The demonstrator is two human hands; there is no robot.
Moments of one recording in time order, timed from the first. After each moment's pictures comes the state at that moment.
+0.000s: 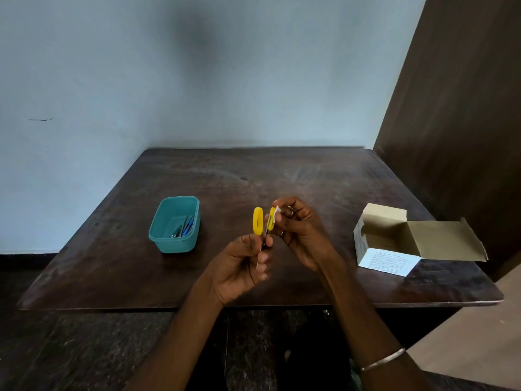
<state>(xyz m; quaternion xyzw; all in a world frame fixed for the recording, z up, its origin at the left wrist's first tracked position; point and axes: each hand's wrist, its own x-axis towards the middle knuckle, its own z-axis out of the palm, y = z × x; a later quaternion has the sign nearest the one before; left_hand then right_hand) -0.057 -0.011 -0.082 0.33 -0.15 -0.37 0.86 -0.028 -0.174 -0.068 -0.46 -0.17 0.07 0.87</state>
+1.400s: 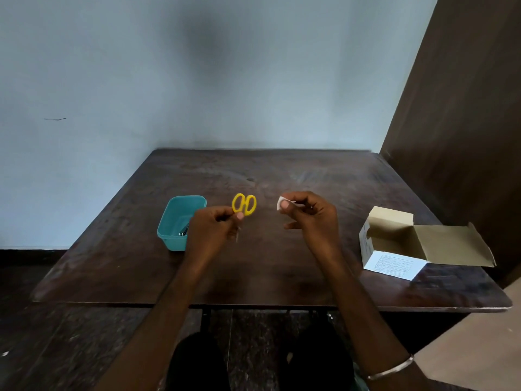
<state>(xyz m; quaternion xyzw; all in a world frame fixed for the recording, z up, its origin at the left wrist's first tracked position) -0.029 0.023 -0.062 0.83 0.03 0.11 0.55 -0.021 -0.174 -0.064 -0.66 -0.05 -0.15 0.74</state>
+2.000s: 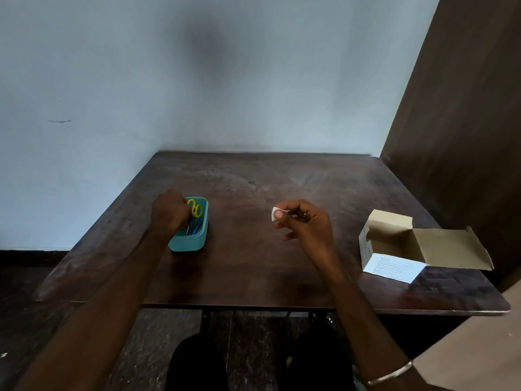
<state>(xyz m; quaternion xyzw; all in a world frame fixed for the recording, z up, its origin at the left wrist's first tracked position) 0.071 0.123 -0.078 0.94 0.16 0.06 0.29 -0.029 -0.170 -0.064 -0.70 -0.06 -0.10 0.70</state>
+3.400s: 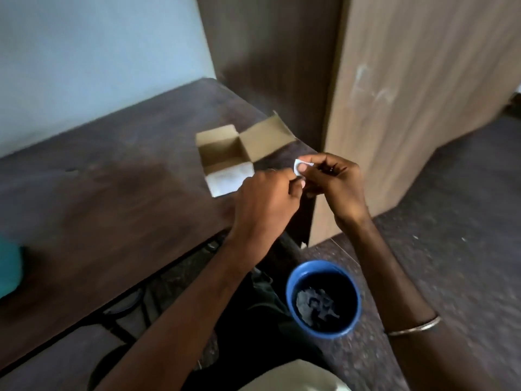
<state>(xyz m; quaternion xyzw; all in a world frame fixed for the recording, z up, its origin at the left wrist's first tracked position) -0.149 -0.292 -0.078 0.88 -0.39 0.13 0.21 -0.208 -0.418 -0.114 -0.65 0.19 -0.31 0.67</state>
